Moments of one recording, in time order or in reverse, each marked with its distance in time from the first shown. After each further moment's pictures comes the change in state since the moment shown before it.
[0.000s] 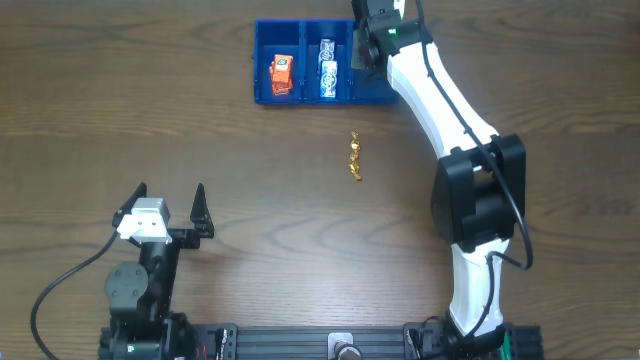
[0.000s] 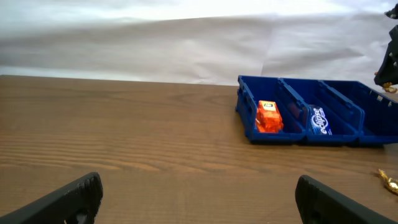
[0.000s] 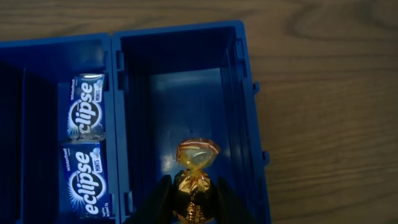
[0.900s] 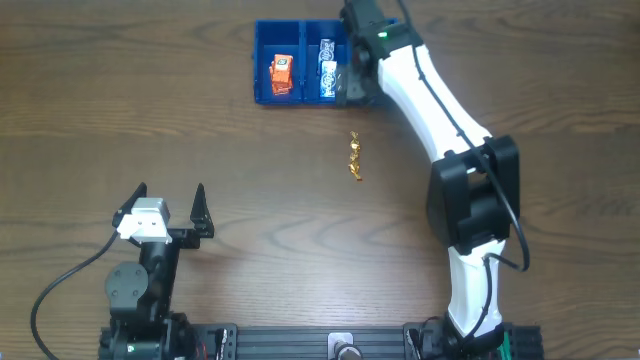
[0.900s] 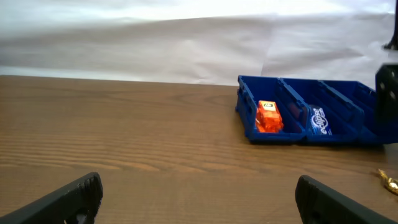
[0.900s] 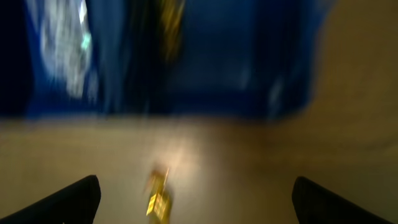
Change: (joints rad) left arm 0.000 0.000 0.000 0.000 0.000 0.000; right arm 0.057 0.000 0.000 -0.340 -0.113 -0.002
